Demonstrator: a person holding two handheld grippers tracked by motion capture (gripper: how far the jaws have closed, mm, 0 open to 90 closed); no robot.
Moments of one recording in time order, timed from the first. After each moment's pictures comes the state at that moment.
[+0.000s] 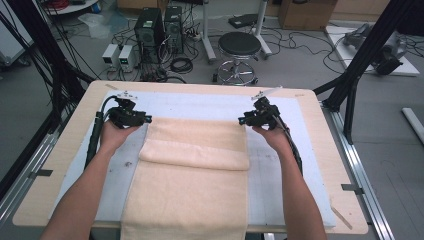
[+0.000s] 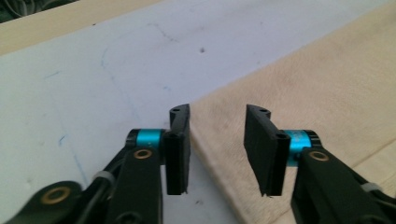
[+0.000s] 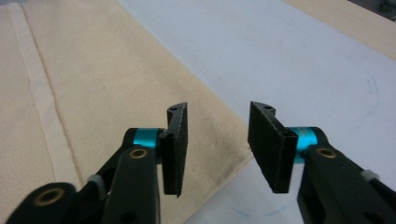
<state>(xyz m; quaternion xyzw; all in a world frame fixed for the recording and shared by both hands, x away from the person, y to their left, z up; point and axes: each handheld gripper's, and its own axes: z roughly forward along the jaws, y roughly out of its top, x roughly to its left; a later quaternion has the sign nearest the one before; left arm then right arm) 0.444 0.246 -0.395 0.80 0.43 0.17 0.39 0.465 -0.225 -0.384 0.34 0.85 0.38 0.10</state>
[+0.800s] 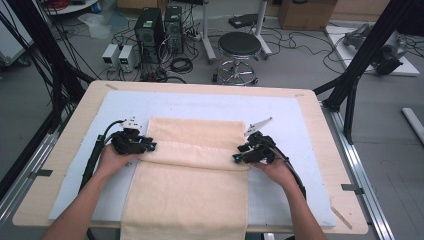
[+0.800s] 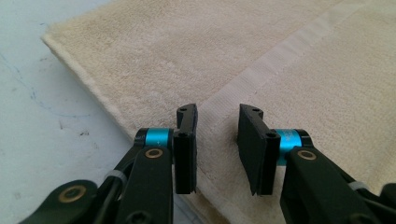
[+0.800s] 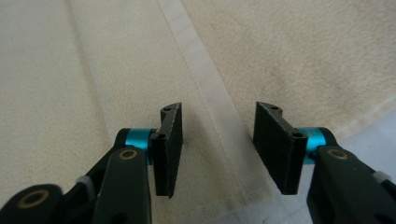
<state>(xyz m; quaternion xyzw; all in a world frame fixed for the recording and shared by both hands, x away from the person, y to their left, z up) 0.390 0.230 -0.429 0.85 0.34 0.11 0.38 0.385 -0.207 -0.422 0.27 0.90 0.34 0.03</state>
